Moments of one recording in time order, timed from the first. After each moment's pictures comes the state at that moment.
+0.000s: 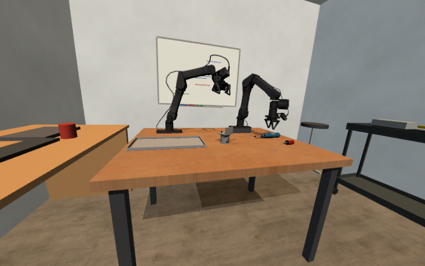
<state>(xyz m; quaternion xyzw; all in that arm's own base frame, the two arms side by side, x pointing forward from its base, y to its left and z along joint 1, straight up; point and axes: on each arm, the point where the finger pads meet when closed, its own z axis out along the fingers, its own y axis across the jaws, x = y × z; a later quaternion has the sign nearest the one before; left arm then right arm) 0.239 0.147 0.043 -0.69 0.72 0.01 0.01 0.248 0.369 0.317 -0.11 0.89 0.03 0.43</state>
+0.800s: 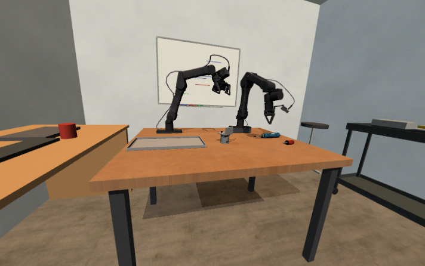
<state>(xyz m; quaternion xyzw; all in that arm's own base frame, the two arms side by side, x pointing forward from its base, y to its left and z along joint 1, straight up) 0.316 0.073 0.095 -0.48 0.87 0.02 0.08 0.248 0.369 0.317 -0.11 0.90 0.03 0.43</state>
